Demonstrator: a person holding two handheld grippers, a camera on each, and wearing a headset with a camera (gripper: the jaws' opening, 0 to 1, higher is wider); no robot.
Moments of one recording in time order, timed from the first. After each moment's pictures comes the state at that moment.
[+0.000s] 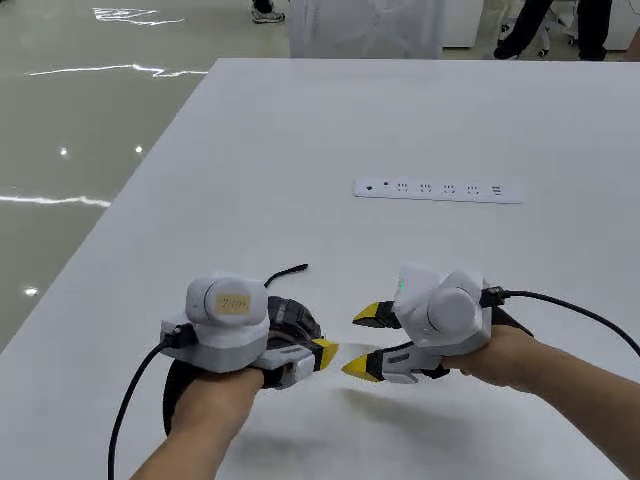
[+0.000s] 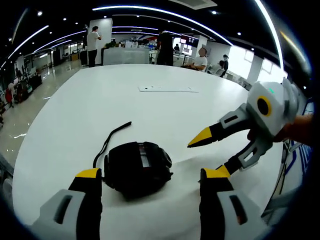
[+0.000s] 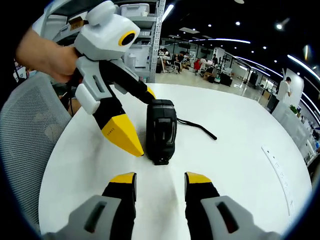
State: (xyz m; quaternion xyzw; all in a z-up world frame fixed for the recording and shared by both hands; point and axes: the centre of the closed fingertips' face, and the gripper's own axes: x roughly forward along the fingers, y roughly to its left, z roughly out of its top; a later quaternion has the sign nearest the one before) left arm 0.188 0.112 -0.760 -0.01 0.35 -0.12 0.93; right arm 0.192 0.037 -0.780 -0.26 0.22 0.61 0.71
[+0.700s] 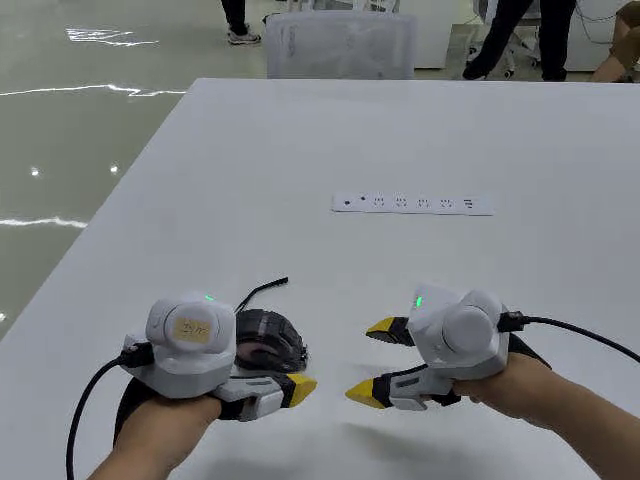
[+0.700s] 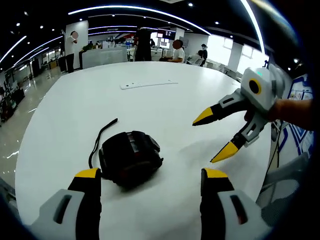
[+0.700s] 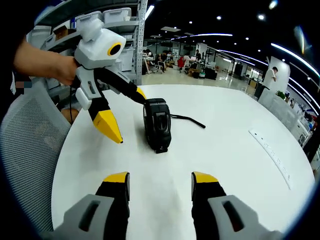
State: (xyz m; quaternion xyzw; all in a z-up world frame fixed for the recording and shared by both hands) left arm 0.161 0.113 -0.758 0.03 0.35 -0.21 0.91; right arm 0.175 0.002 -0.762 -0.23 0.24 0.57 0.76
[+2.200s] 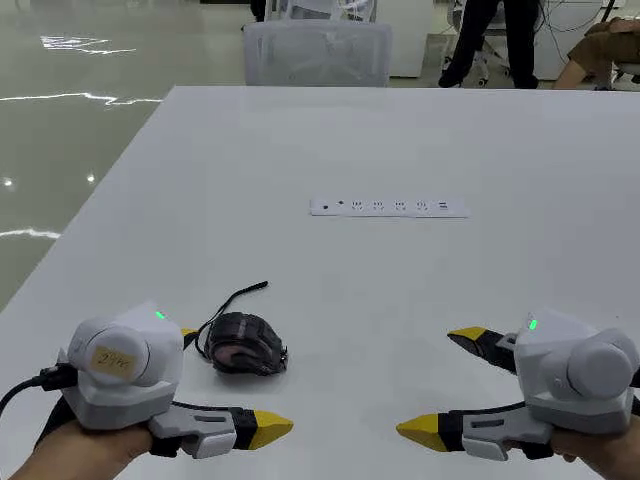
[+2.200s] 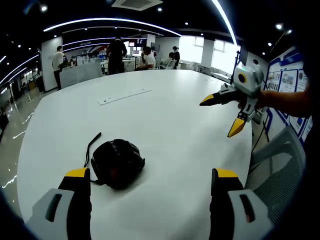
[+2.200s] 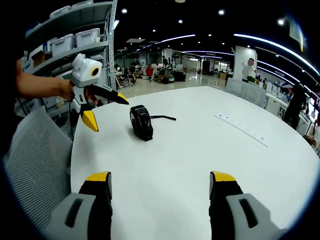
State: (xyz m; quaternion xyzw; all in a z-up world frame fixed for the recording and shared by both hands) left arm 0.133 0.098 -0.726 0.08 0.30 -0.31 0.90; right arm 0.148 -0.097 -0.727 -0.14 0.24 0.47 0.84
